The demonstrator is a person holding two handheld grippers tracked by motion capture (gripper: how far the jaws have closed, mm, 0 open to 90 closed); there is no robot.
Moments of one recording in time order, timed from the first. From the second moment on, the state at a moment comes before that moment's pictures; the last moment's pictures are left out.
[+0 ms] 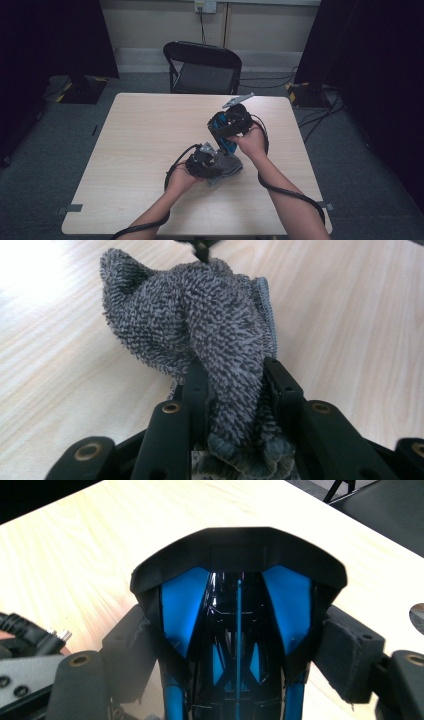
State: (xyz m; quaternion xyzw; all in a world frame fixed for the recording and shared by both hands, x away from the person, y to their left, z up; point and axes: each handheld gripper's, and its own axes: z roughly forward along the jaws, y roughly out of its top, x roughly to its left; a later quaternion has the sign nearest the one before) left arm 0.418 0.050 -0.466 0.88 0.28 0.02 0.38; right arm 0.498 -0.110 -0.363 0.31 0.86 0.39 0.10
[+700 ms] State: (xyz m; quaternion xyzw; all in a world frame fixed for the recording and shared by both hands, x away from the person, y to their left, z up) left arm 0.439 0.117 -0.427 0.86 0.33 0.08 0.39; right arm 0.494 -0.124 -0.369 0.31 0.86 0.40 0.10
